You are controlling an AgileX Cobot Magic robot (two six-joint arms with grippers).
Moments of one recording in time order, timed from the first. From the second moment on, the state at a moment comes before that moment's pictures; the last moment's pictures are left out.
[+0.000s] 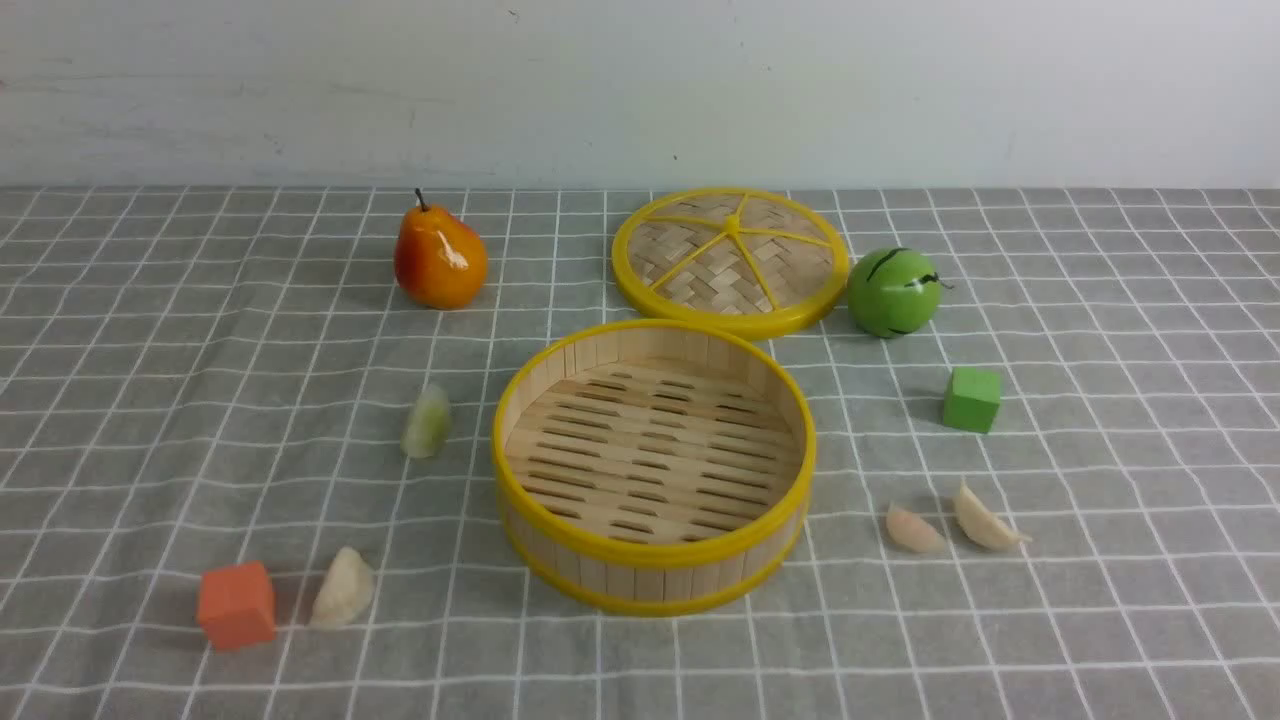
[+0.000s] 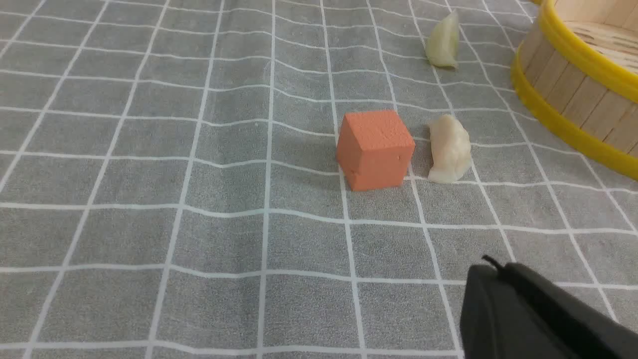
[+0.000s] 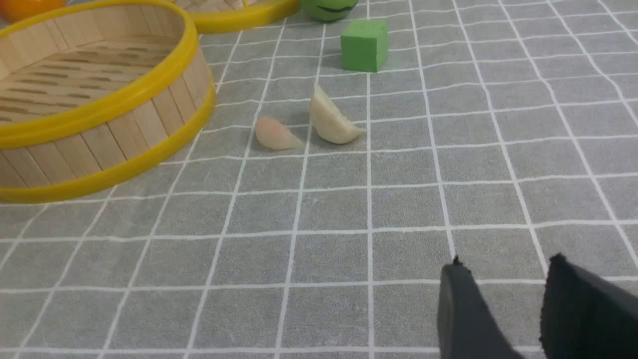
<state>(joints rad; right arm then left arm) 0.11 -0.01 0.02 0.06 0.39 0.12 -0.04 -0.01 0.03 -0.12 0.40 -0.05</state>
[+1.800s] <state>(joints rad) 0.11 0.17 -0.24 -0.02 -0.23 0.24 -0.04 0.15 -0.32 -0.10 -0.13 -0.37</state>
